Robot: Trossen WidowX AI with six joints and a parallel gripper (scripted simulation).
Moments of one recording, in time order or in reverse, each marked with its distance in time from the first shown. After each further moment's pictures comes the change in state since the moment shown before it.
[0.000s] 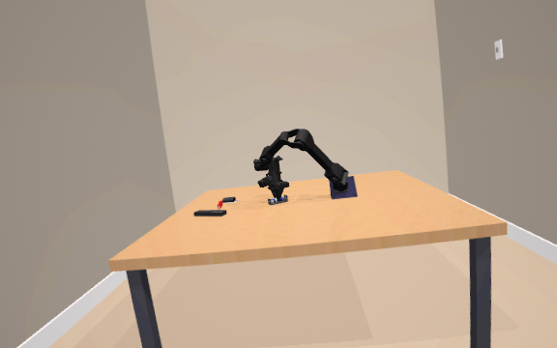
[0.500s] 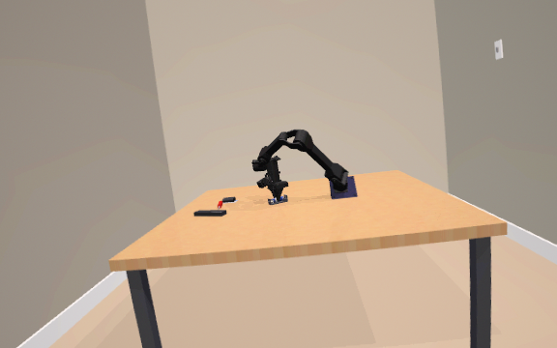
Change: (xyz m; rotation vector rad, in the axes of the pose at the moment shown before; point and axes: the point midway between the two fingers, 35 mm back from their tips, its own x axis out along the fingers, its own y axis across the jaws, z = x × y) arm -0.001 -0.001 0.002 0.006 0.044 0.005
